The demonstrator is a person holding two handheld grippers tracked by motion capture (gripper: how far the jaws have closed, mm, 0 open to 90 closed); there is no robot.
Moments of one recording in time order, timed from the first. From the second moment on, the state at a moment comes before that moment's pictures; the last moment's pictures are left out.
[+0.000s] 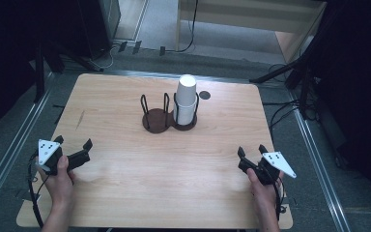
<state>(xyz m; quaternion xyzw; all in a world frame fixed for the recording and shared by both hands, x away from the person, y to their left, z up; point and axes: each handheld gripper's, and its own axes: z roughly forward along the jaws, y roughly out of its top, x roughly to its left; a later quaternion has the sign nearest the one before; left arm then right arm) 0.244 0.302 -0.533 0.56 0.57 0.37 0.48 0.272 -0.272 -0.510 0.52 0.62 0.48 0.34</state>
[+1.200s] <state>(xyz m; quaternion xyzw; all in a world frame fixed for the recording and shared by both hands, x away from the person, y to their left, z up) 0.285 0.231 -0.498 0.58 0.51 0.35 0.53 0.376 -0.132 -0.449 0.43 0.68 0.53 0.27</state>
